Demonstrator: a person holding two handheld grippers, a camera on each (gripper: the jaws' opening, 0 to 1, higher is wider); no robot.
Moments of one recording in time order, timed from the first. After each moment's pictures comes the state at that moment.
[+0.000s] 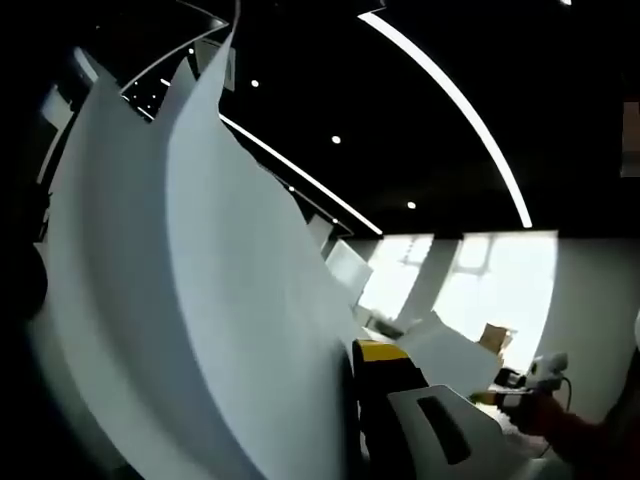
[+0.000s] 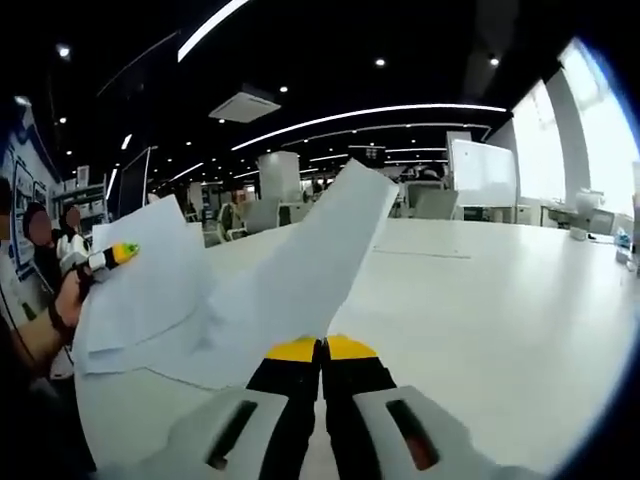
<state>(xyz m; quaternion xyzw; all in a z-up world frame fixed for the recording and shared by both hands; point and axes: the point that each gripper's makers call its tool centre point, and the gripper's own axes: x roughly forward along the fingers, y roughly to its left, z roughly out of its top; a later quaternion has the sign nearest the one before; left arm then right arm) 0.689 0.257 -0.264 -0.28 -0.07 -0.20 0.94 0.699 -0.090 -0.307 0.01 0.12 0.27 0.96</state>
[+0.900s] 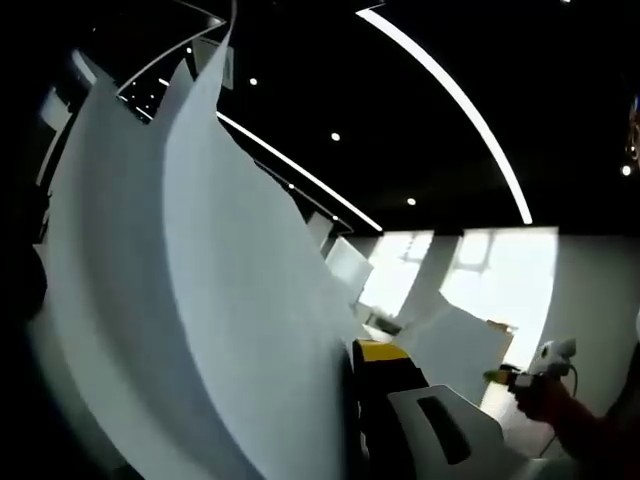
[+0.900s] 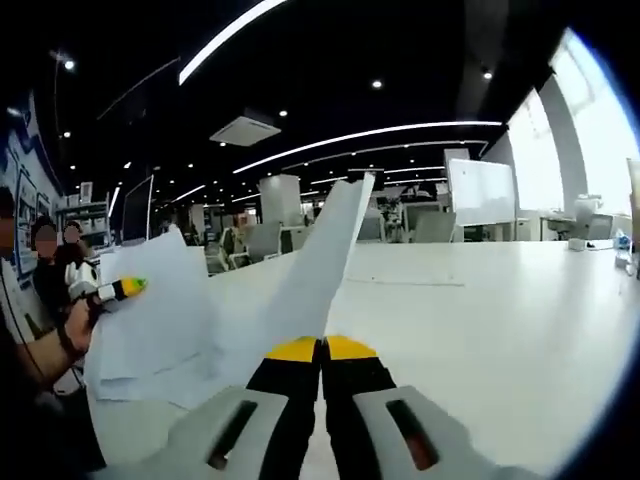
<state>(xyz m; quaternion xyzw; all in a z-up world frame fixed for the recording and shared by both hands) 0.688 0.256 -0.265 -0.28 -0.06 -0.20 0.94 0.694 -0.096 -0.264 0.03 0.07 0.27 0.96</state>
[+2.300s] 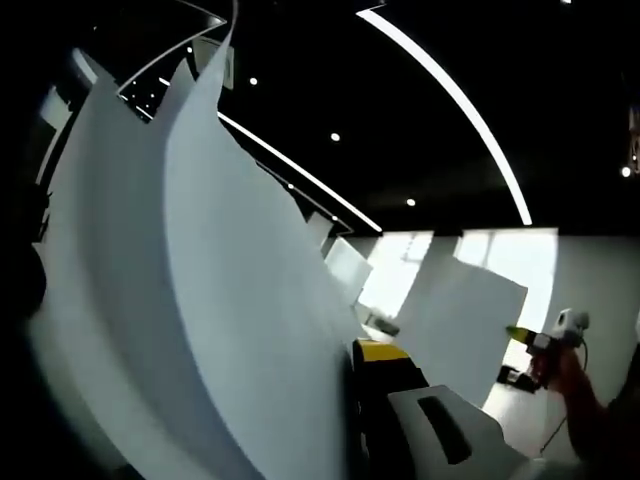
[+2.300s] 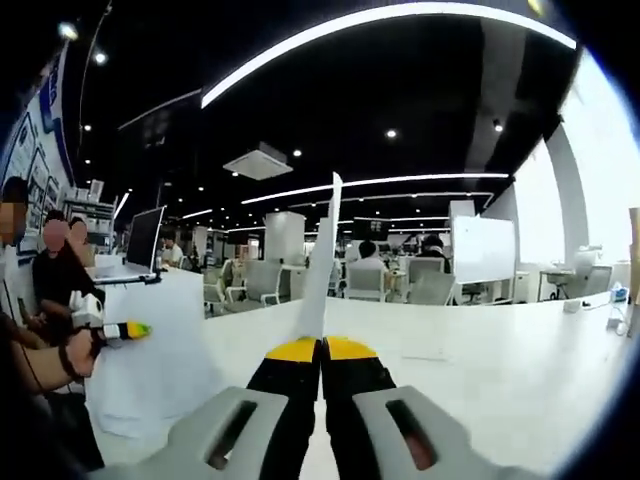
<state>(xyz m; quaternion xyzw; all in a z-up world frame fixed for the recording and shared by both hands) 0.687 0.257 -0.265 -0.28 -0.06 -0.20 0.94 0.690 -0.094 -0.168 -0.01 -0.03 0.27 0.96</state>
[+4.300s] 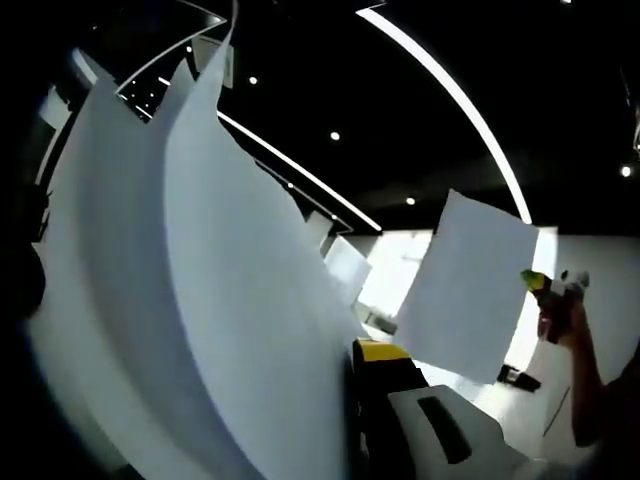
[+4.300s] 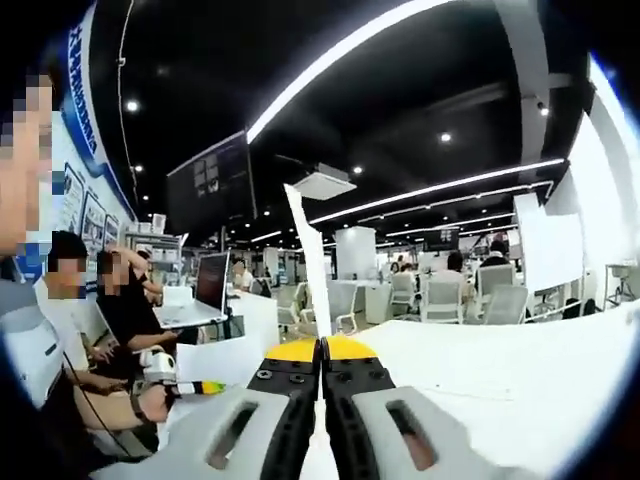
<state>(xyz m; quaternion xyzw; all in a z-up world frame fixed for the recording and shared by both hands) 0.687 0.254 -0.265 -0.28 -0.06 -0.20 0.94 0.674 -0.048 -0.075 0.04 -0.04 0.44 0.90</state>
